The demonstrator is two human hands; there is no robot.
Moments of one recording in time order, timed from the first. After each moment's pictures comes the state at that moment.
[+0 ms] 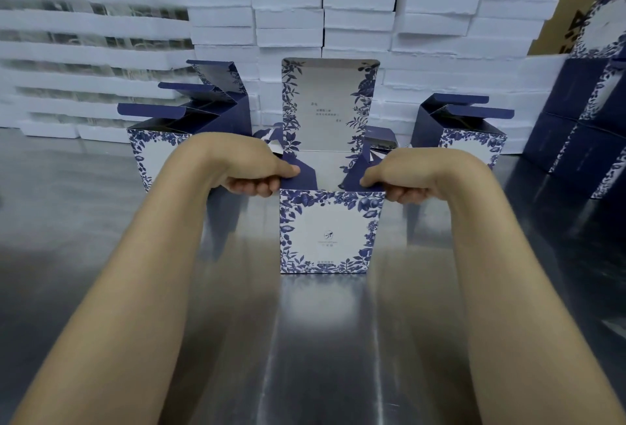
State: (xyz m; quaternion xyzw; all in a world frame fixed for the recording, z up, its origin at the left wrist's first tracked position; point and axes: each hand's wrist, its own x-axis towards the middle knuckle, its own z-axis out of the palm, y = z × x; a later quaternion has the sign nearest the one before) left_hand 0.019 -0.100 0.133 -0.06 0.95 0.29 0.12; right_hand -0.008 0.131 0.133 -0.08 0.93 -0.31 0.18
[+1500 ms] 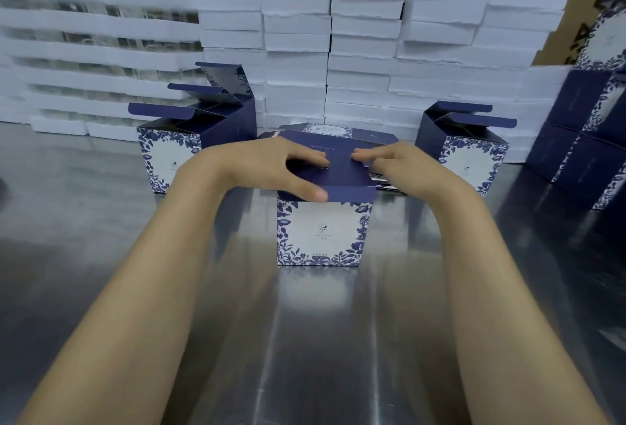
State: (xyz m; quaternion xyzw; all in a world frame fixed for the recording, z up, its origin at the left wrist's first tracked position) left_hand 0.033 -0.098 0.132 0.17 0.94 0.29 0.05; right_hand -0.013 0.134 0.116 -0.21 0.90 -0.38 0.00
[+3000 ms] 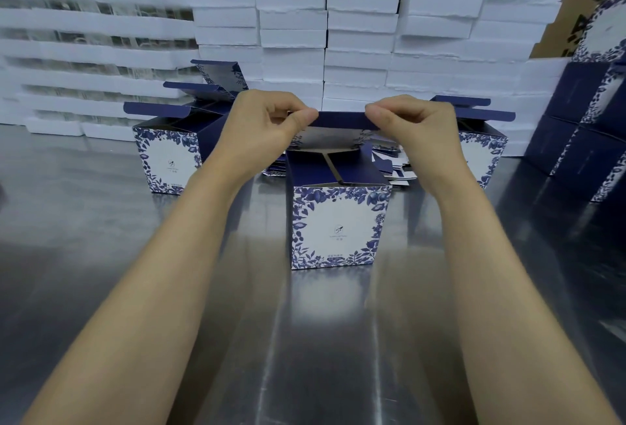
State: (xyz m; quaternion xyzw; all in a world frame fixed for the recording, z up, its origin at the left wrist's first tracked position) left_hand 0.038 -0.083 0.131 0.18 0.82 0.44 -0.33; right_hand -0.003 0.130 0.130 -0.27 0.69 -0.64 -0.19
